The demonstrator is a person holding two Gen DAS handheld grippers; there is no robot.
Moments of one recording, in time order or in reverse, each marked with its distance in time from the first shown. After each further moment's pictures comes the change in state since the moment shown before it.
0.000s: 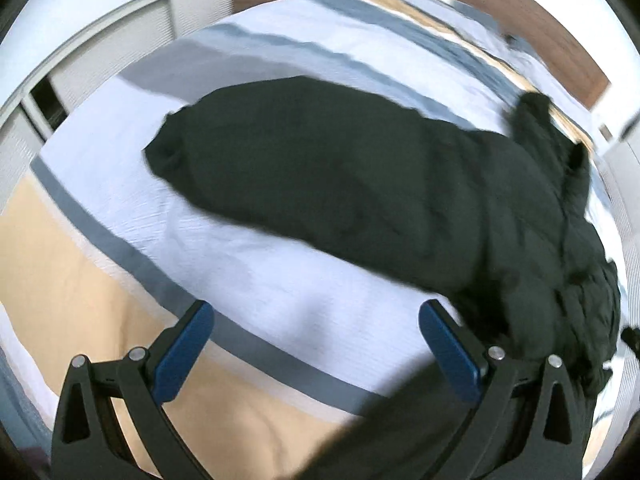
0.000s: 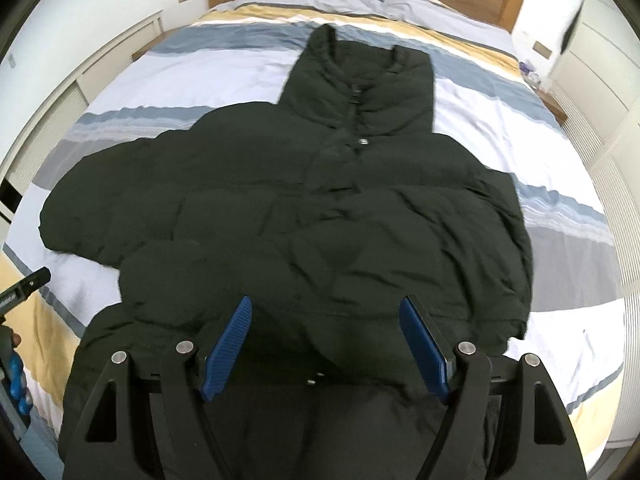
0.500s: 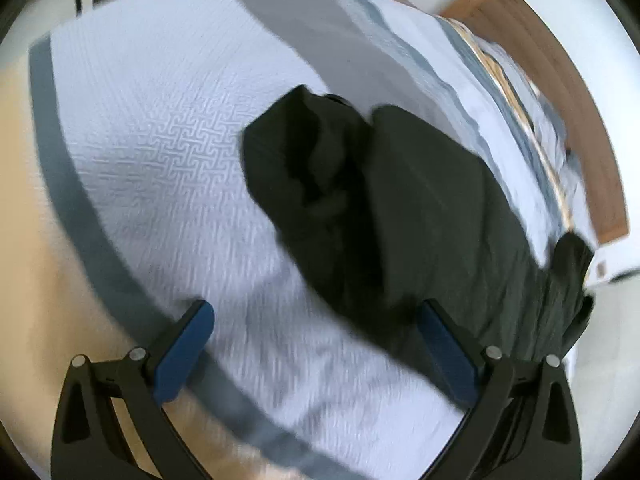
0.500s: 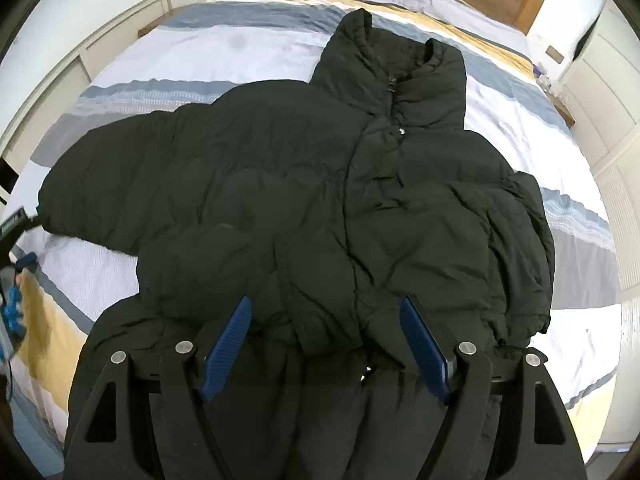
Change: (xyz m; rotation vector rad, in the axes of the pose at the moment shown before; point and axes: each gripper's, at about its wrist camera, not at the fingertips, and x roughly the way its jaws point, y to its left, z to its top) left arm 0.083 0.155 0.061 -0.442 0.036 -0.161; right arm 0.006 0.054 -0.002 -0.041 0.061 -0.030
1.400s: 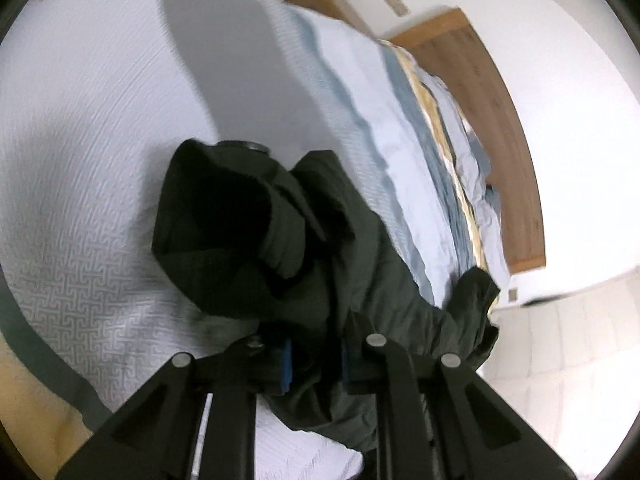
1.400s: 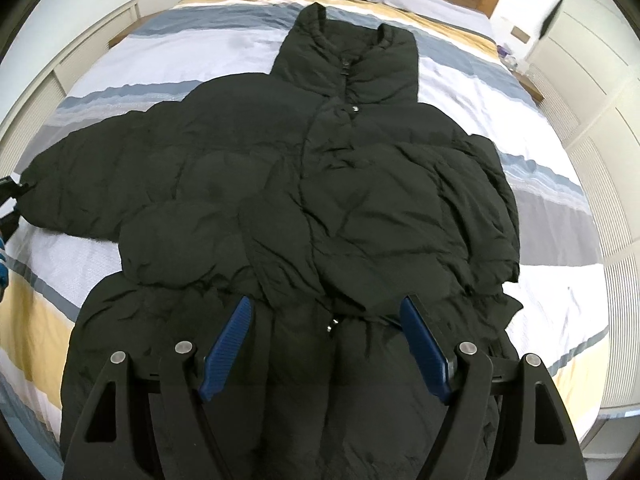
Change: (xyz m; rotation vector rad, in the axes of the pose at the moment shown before) left arm -0.012 -0.042 0.040 -0.027 -0.033 -0.326; right arm -0.024 -0.026 -0.040 0.092 0.005 -0.071
